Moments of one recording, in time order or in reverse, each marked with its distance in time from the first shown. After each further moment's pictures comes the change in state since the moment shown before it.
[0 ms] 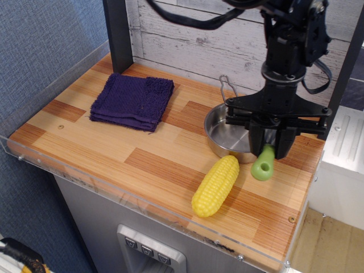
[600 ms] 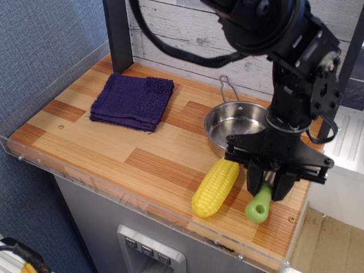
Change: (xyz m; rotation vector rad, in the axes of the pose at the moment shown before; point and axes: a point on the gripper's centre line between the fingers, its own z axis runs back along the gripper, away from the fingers) arm -0.038 -0.005 -0.023 0.053 0.022 -0.093
